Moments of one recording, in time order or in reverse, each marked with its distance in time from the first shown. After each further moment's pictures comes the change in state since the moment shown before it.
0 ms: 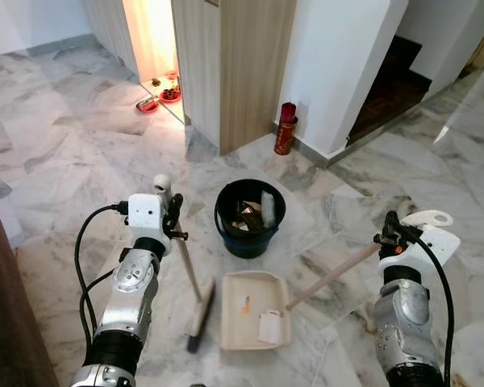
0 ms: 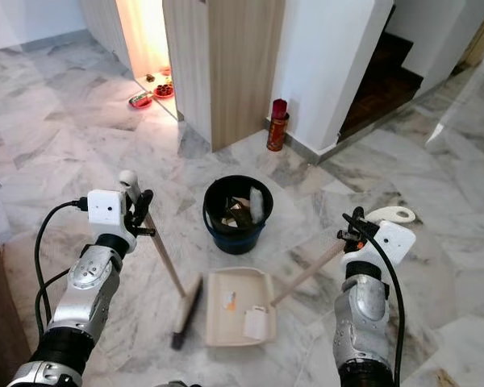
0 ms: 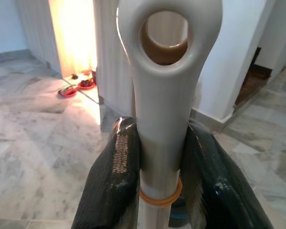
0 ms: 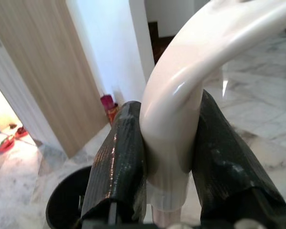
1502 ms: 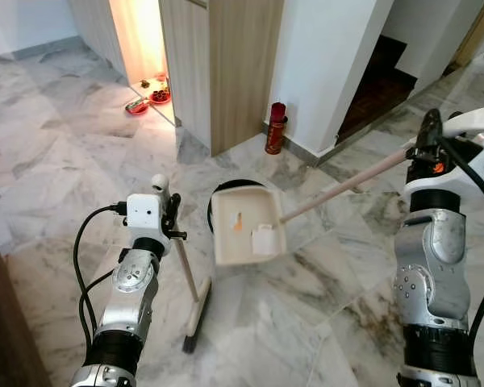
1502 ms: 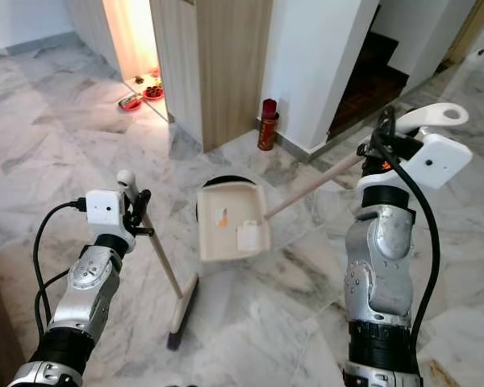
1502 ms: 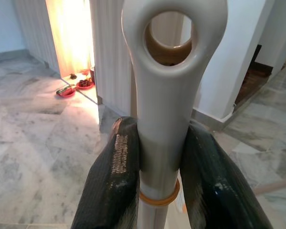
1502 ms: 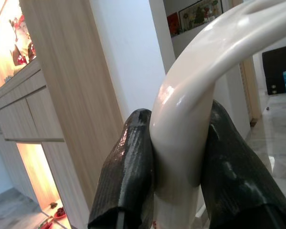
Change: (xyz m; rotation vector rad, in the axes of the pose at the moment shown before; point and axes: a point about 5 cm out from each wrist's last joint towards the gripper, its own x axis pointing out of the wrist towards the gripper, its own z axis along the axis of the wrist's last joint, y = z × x) left arm 0.000 0.005 0.000 0.007 0.000 0.042; right arm 0.018 0.051 0.121 0.095 -0.328 0.131
